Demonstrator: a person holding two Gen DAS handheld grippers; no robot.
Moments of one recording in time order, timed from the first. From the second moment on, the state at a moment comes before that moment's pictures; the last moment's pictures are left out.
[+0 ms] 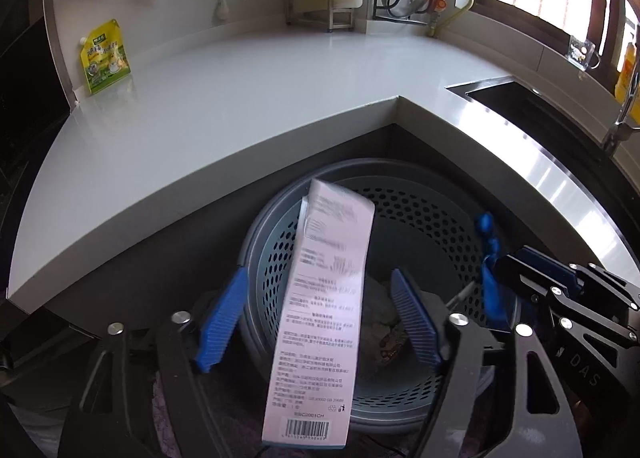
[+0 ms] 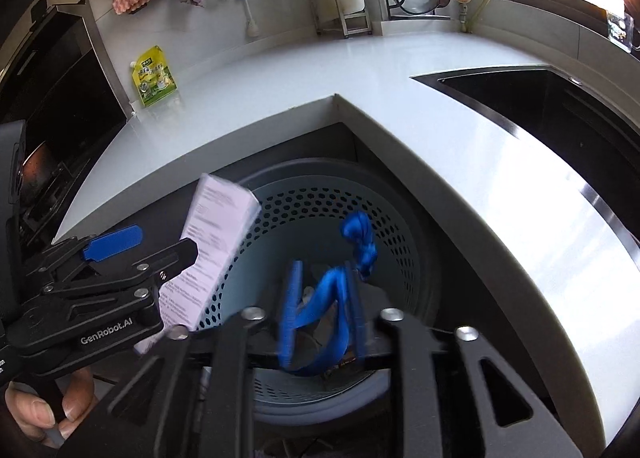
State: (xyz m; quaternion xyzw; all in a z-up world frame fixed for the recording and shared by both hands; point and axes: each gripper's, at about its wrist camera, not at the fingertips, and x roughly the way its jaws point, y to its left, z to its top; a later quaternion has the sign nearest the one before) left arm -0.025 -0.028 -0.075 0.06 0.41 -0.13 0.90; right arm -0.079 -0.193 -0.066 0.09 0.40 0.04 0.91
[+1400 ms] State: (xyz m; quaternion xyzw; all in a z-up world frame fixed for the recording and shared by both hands) left arm -0.027 -0.015 -0.078 0.05 0.40 -0.07 0.91; right arm -0.087 -0.191 -0.062 0.10 0.39 0.03 0.92
